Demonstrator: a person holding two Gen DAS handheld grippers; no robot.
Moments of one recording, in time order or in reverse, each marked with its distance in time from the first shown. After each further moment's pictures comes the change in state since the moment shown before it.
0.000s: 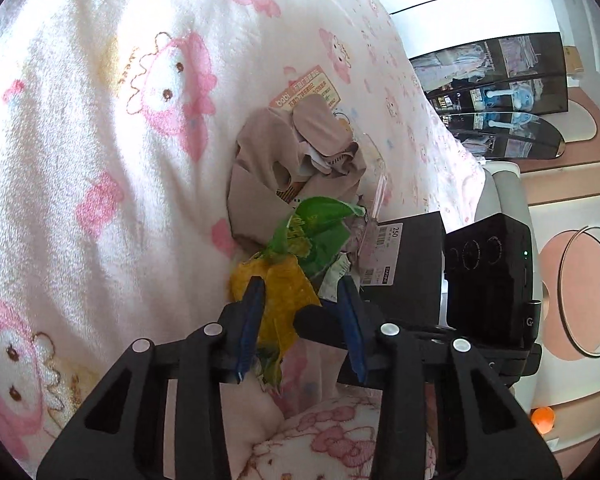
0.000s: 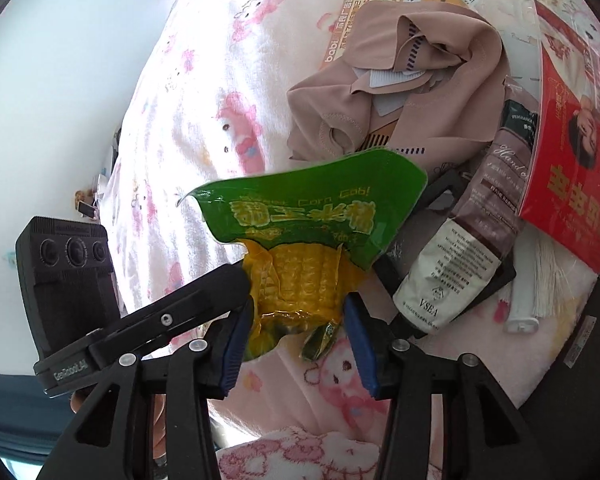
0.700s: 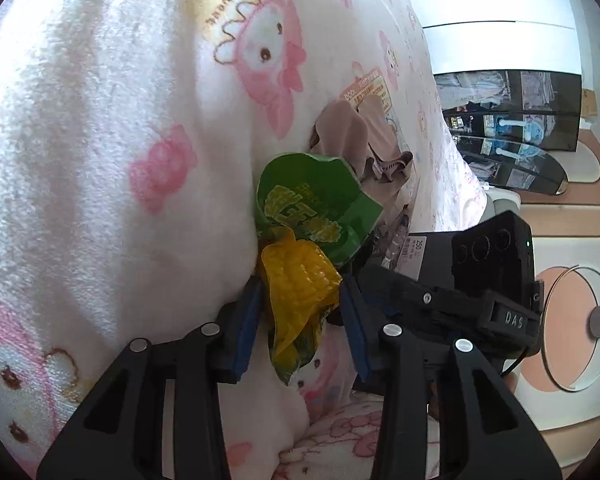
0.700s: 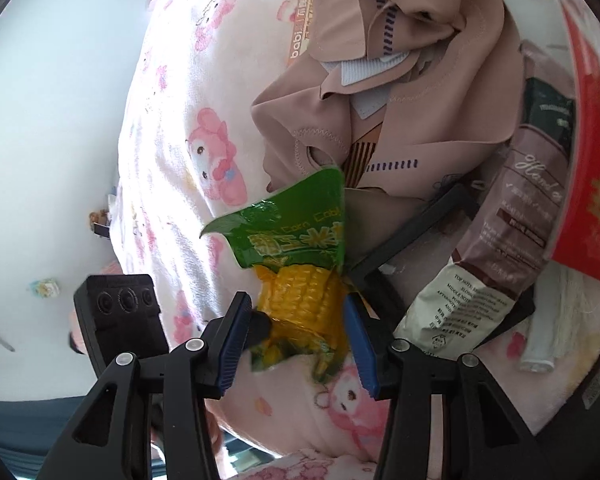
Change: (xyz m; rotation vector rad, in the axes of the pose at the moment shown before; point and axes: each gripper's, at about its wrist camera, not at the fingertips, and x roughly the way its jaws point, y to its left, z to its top) left arm 0.017 0.050 -0.001 -0.141 0.000 -0.044; right arm 0.006 -0.050 0.034 0.103 0.035 0.068
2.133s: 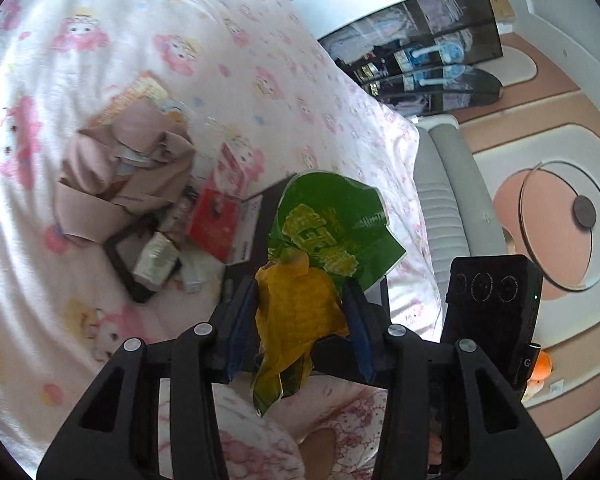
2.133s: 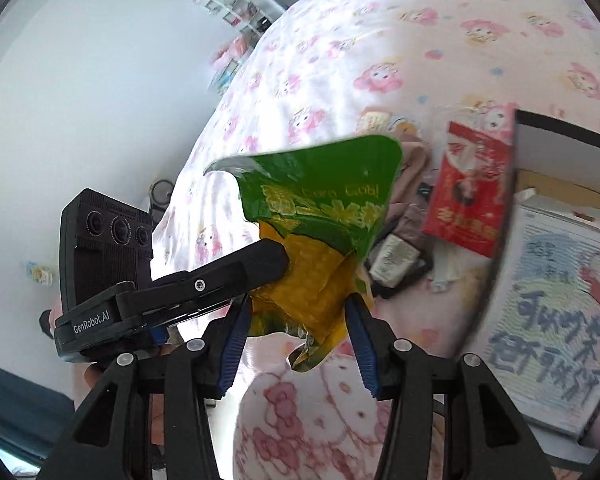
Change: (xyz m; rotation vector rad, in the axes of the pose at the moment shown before) left arm -0.002 -0.202 -0.073 0.382 0.071 -0.104; right arm -0.150 0.027 -0.108 -0.173 -0.396 -0.023
